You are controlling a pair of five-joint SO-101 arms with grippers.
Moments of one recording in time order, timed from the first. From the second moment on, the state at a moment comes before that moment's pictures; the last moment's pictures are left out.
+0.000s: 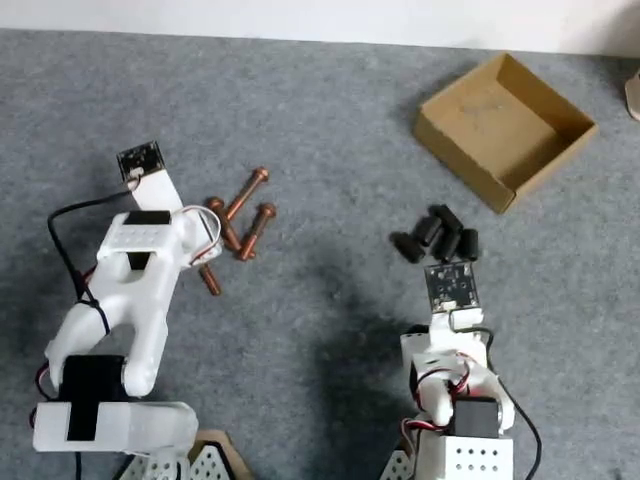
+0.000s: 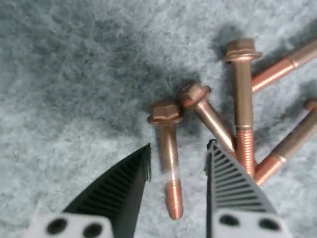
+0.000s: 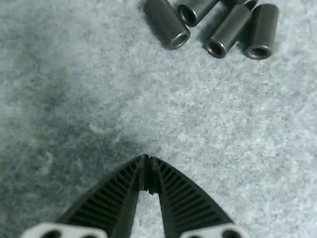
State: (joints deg) left arm -7.5 -4.6 39.4 45.8 29.8; right arm -1.2 -104.2 95.8 67.0 13.2
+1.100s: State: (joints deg) left arm -11.2 6.7 33.3 46.0 33.0; right arm -1.3 -104.2 95.8 67.0 13.2
